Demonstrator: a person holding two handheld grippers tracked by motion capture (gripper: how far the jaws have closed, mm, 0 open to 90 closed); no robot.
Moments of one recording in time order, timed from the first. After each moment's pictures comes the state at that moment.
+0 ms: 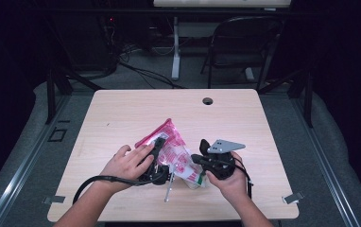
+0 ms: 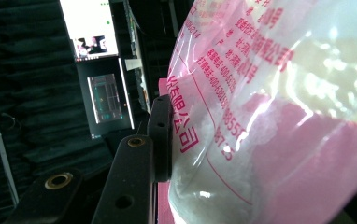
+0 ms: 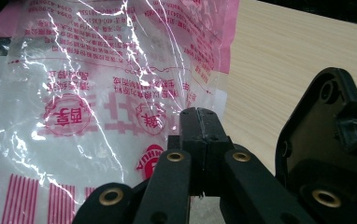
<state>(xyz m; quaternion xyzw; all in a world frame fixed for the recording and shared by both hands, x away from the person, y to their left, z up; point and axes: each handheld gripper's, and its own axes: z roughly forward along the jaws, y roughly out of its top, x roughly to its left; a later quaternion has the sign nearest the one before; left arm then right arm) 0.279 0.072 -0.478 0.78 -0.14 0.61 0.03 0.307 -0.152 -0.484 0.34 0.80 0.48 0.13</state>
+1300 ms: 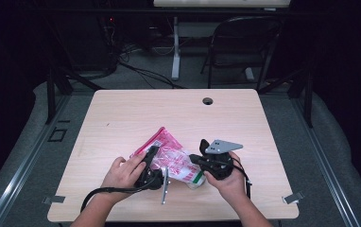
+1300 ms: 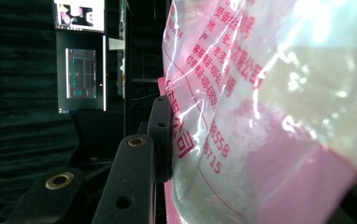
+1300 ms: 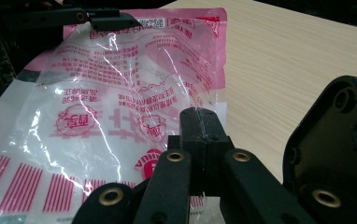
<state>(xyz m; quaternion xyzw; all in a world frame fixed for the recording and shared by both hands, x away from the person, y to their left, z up) 0.276 0.088 -0.515 0.80 -0.05 0.59 0.07 0.306 -0.147 -0.484 0.33 0.80 0.48 0.13</state>
